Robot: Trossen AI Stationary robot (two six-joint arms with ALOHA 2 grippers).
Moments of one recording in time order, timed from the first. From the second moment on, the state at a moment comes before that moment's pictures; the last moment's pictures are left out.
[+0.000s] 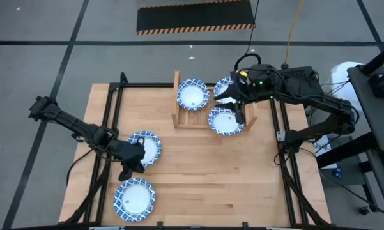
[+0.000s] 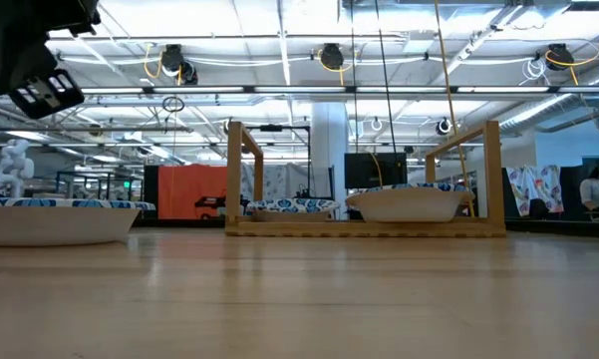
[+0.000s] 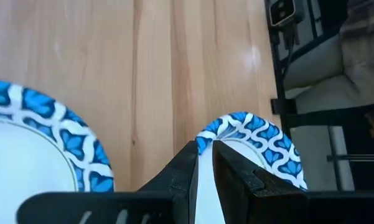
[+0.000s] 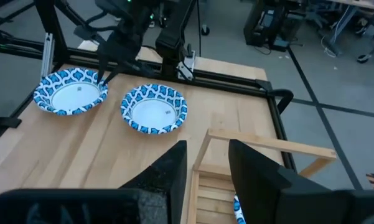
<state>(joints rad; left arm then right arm) -0.42 0.92 0.60 -0.51 0.18 -0.58 -0.26 1.26 1.49 -0.68 -0.24 -0.28</state>
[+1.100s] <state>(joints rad) -0.45 1.07 0.59 -0.48 0.16 -0.72 -0.26 1.26 1.49 -0.68 -0.24 -0.34</state>
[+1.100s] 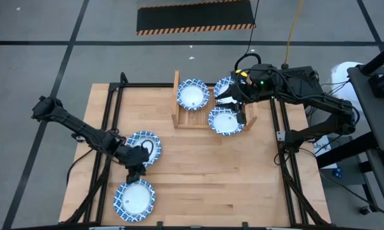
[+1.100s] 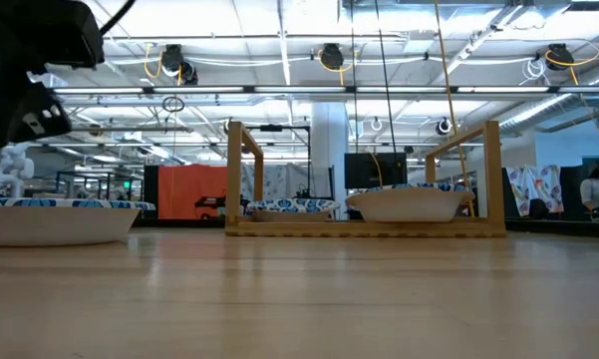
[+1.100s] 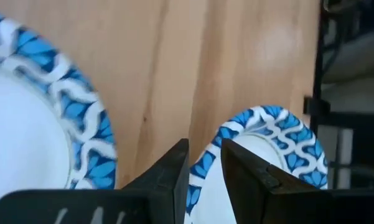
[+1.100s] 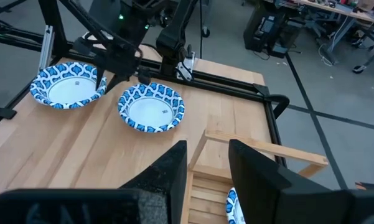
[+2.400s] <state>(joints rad) -0.48 1.11 0.57 -0.65 -0.03 -0.68 -0.26 1.26 1.49 -0.68 -0.23 -0.39</state>
